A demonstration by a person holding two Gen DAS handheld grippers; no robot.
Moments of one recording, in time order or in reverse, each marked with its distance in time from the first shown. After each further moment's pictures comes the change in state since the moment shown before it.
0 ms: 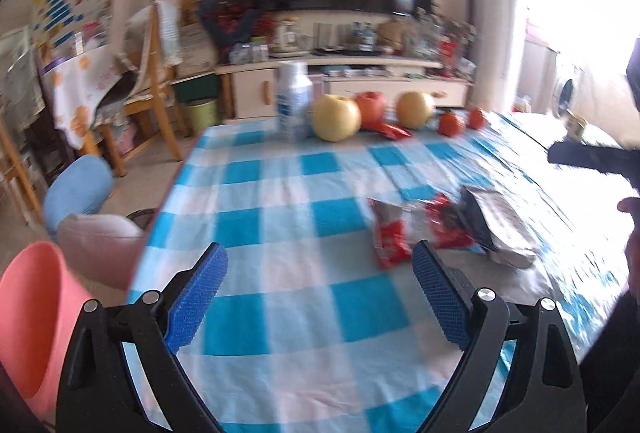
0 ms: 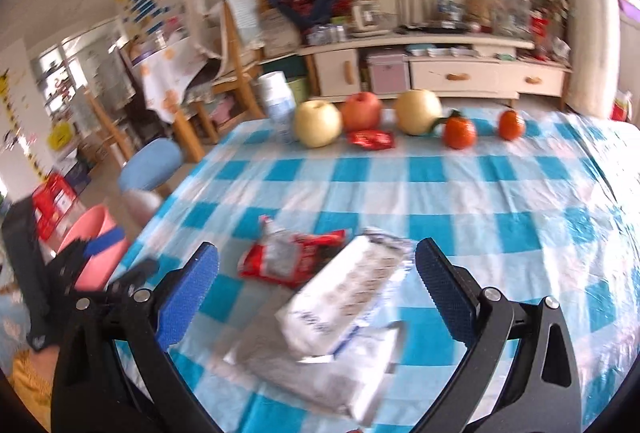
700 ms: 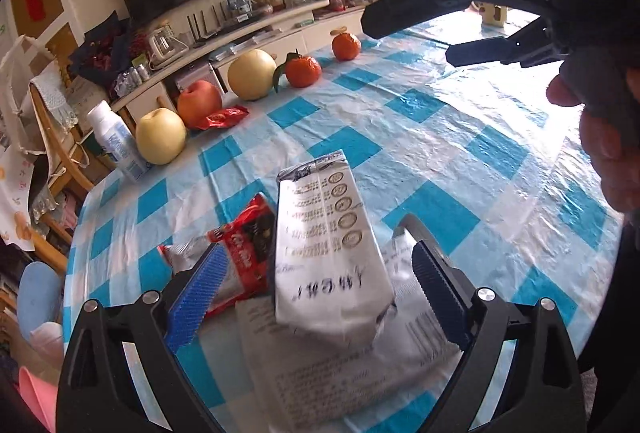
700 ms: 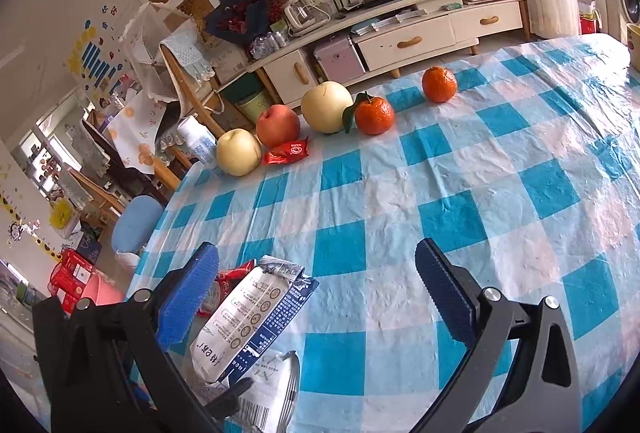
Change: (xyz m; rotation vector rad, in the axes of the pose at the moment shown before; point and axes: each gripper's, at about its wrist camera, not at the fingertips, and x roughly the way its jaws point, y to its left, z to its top) left arm 0.078 -0.171 0.019 0.383 0.161 -0.134; right arm 0.009 -0.121 0.010 0.266 0.007 0.035
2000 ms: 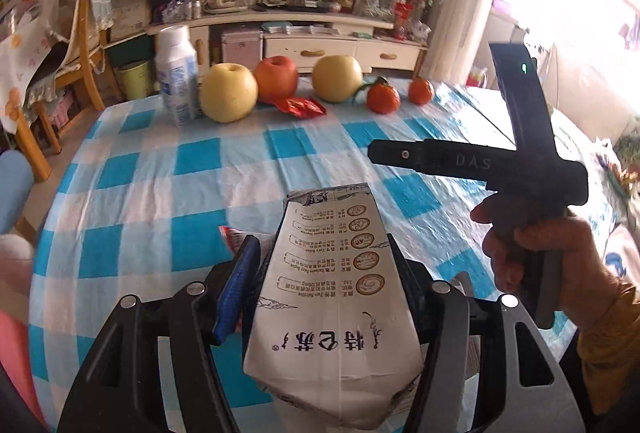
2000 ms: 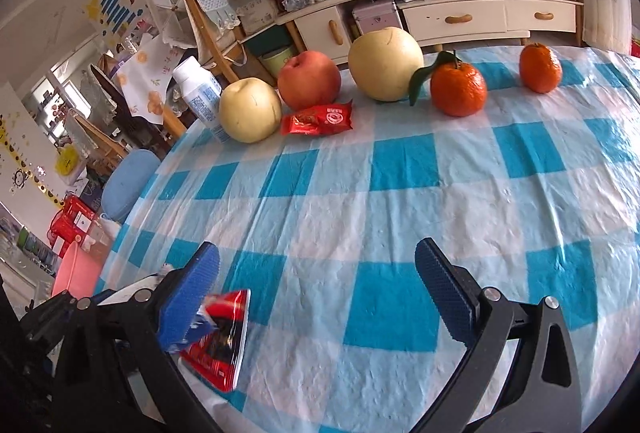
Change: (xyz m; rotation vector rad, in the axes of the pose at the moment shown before) left arm -0.020 0.112 -0.011 -0.428 -0.031 -0.096; right arm 0.122 0.031 0.018 -0.134 0.142 0.061
